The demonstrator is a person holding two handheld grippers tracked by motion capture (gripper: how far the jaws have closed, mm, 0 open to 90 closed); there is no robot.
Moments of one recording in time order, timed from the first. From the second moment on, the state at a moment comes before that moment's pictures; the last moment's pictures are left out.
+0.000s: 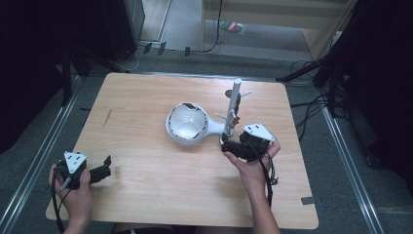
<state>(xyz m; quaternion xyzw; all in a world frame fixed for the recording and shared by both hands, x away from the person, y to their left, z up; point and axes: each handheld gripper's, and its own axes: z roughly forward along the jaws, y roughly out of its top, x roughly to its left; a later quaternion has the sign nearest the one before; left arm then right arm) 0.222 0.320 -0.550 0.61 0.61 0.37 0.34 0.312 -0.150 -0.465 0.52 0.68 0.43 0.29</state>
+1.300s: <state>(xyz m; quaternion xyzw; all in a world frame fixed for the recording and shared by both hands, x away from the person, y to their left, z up) 0.222 0.320 -0.550 0.61 0.61 0.37 0.34 0.265 -0.230 -0.483 0.54 0.67 0.41 0.30</state>
